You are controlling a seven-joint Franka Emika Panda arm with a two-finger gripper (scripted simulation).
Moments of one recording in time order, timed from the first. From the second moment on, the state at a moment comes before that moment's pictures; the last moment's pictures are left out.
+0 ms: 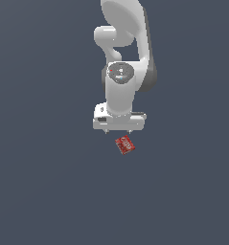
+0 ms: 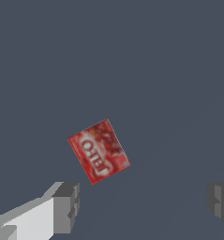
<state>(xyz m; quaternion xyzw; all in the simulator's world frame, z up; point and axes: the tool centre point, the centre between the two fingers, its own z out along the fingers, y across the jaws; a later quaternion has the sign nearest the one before) -0.006 0.018 0.155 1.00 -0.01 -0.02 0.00</state>
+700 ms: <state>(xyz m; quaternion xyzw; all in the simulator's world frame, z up) -0.008 0.028 0.153 1.00 0.02 -0.03 -0.01</state>
